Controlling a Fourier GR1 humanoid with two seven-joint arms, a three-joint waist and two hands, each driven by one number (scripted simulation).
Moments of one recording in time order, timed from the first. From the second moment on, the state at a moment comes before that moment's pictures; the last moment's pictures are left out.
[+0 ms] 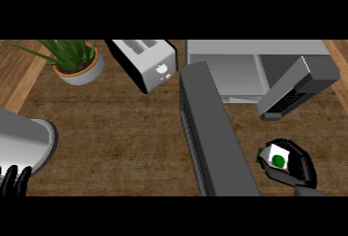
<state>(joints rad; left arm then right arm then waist) 0.65 0.01 -0.05 -2.28 0.16 -0.13 -0.24 -0.18 -0.21 -0.22 -0.63 0.01 0.18 -0.99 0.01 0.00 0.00</state>
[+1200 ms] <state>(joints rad) 0.67 0.01 -0.04 -2.27 0.19 -0.16 -0.25 -0.35 -0.26 -0.13 -0.80 -0.10 0.32 -0.84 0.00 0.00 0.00</state>
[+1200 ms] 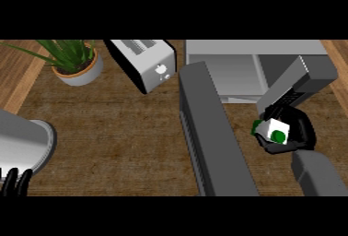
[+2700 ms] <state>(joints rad) 0.57 0.05 0.08 -2.21 0.28 -0.25 -0.22 -0.99 -0.18 -0.16 -0.30 0.08 -0.01 -0.74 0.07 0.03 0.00</state>
